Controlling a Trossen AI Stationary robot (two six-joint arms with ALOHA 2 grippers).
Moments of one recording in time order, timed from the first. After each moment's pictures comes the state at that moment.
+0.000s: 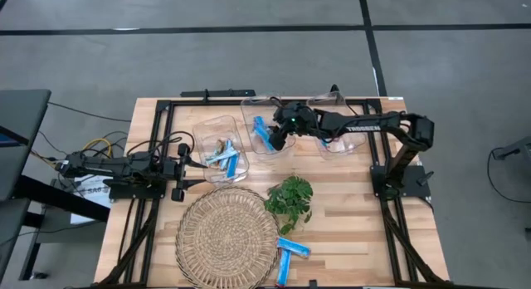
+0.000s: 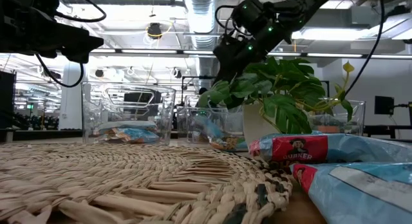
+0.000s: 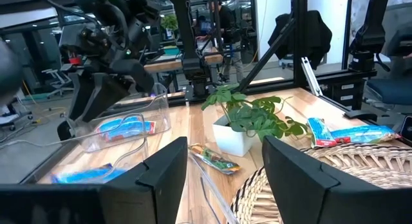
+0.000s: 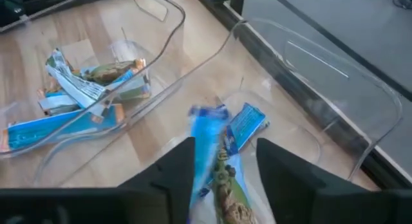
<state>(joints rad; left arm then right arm) -0.12 0.02 0.01 0.04 -0.06 0.14 -0.31 1.70 1.12 -0.07 0.16 0.06</state>
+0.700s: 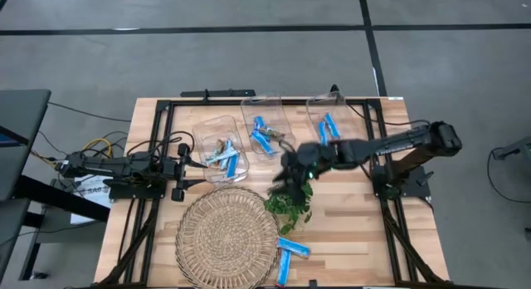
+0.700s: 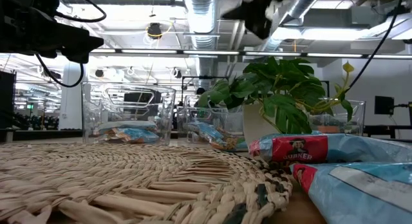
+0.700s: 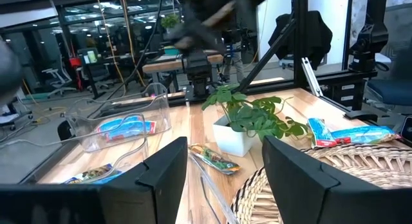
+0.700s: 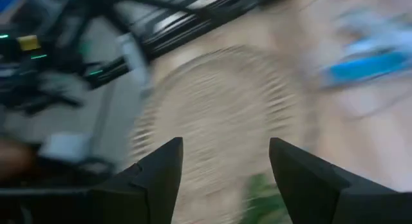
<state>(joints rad) -0.12 0.02 0.01 0.04 -0.06 0.14 0.11 1.47 1.12 -0.21 -0.19 0.45</state>
